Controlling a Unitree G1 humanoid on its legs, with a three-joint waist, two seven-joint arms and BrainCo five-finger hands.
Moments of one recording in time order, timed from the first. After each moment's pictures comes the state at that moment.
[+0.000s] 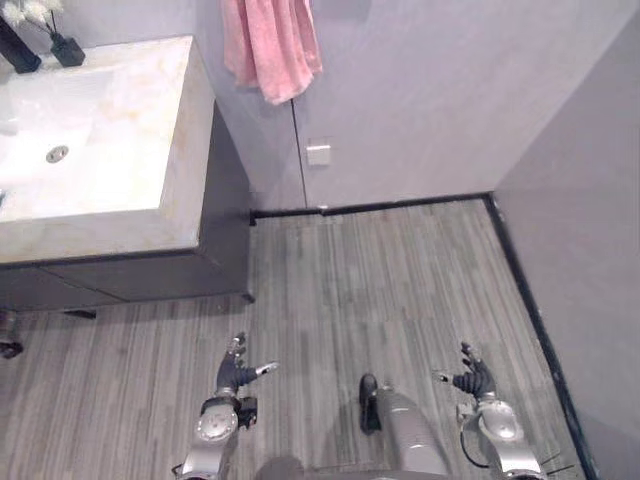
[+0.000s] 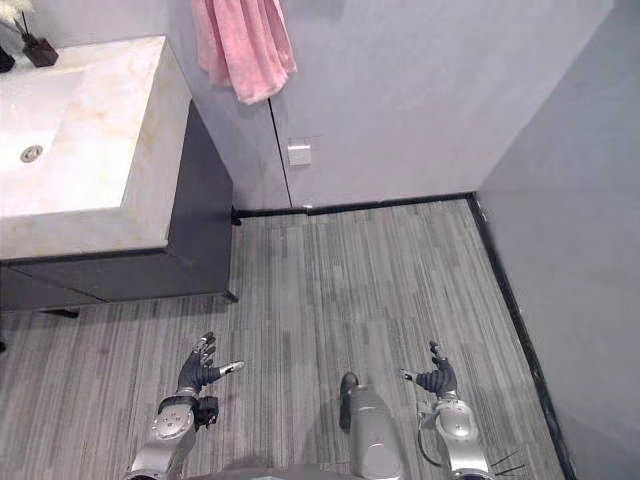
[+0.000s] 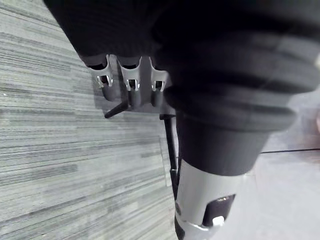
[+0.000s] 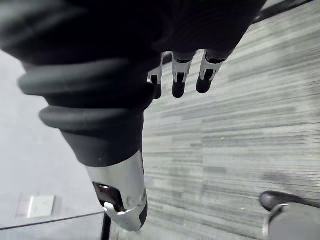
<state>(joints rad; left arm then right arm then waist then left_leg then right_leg) 0.14 0.12 -0.04 0.56 -0.08 -0.17 0.13 0.08 -0.19 -0.05 0.64 0.00 -0.13 -0.11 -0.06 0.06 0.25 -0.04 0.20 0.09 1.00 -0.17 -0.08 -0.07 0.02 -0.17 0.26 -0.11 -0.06</state>
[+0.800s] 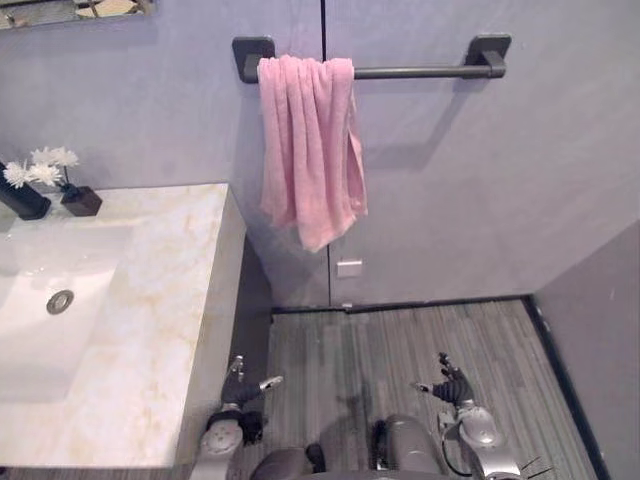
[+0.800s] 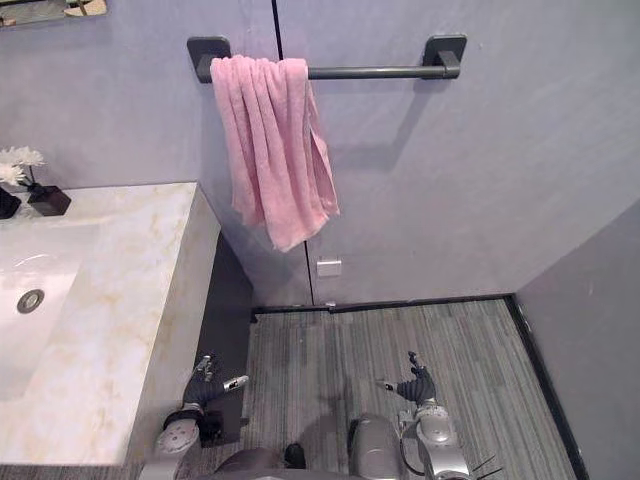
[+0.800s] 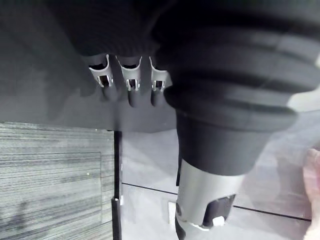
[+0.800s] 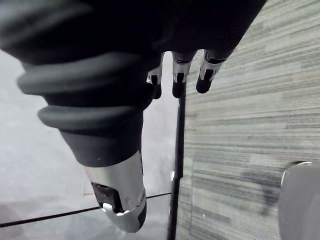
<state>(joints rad) 0.14 0.11 -0.04 0.63 -0.11 -0.16 0.14 0.08 -0.14 -0.02 0.69 -0.03 -0.12 -0.11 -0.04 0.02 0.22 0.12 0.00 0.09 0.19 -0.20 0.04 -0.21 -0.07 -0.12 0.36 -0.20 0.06</state>
